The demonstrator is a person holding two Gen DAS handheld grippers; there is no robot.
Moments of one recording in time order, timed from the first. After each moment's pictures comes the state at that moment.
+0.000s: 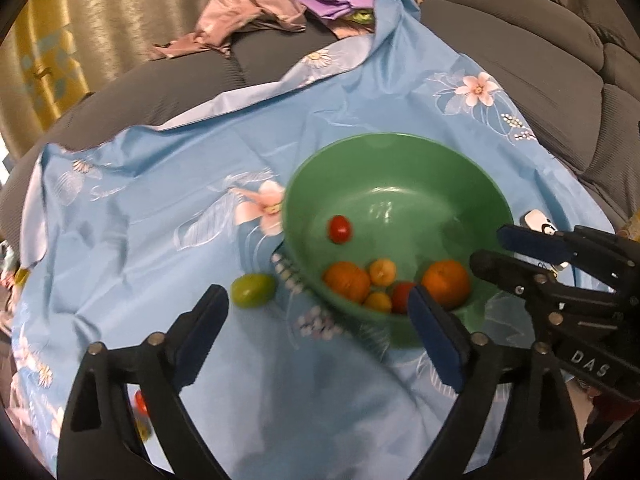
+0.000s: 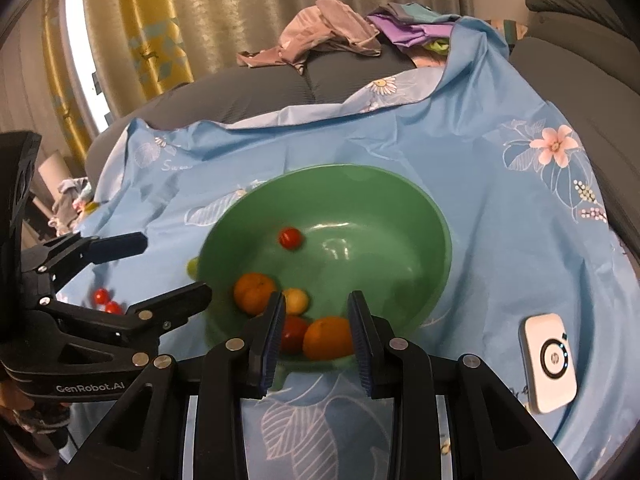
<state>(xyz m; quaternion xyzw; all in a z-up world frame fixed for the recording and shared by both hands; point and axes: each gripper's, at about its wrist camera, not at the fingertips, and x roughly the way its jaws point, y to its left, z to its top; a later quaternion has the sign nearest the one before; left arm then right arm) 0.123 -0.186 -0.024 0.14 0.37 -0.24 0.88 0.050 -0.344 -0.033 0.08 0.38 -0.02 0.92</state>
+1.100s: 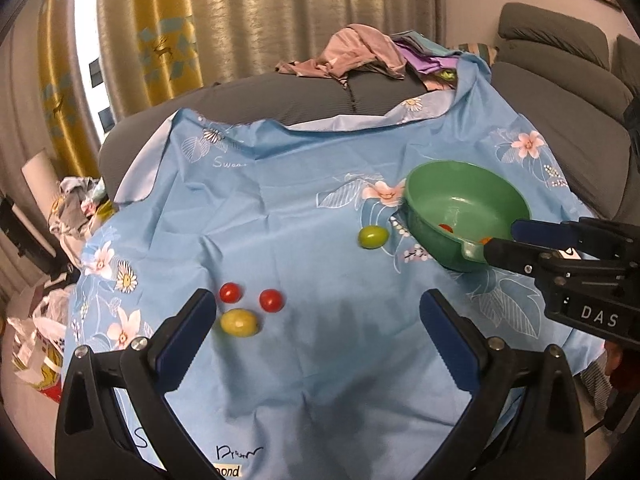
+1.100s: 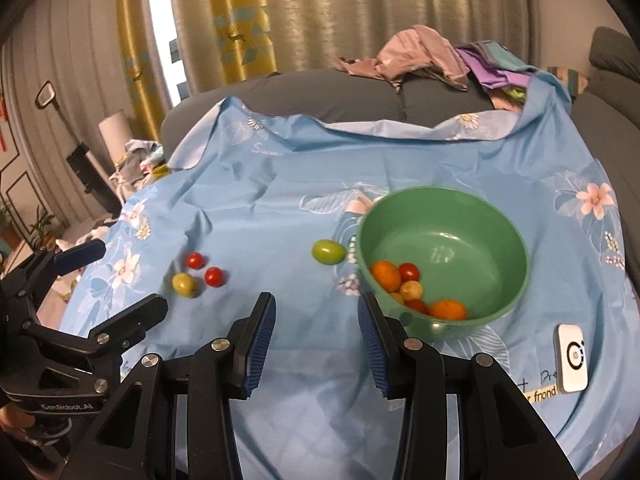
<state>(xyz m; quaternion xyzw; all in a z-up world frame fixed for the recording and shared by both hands) 0.020 -0.050 0.006 0.06 0.32 -0.12 0.94 0.013 -0.231 0.005 0.01 0.37 0.06 0.93</state>
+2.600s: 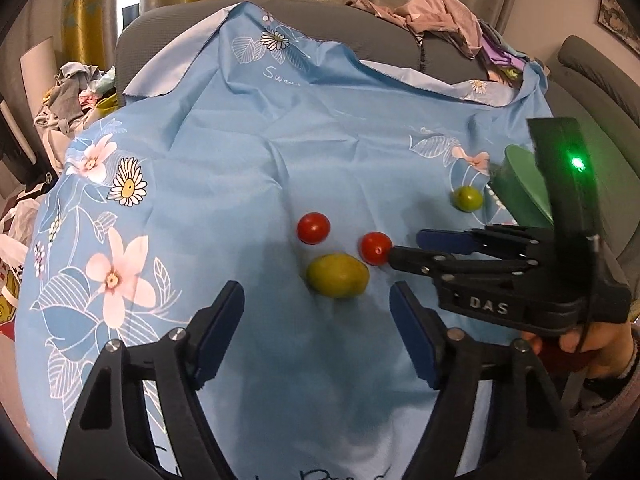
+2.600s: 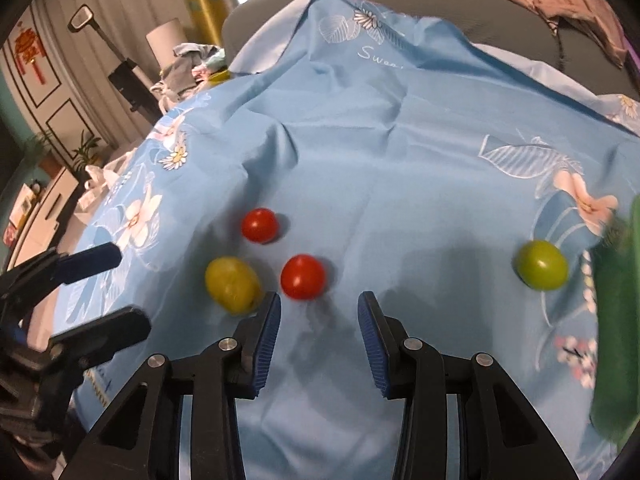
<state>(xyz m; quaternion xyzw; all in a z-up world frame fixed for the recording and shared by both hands) 0.086 0.066 -0.072 -0.04 0.41 -0.12 0.90 0.145 -0.108 -0.106 -0.02 0.48 0.20 0.85</state>
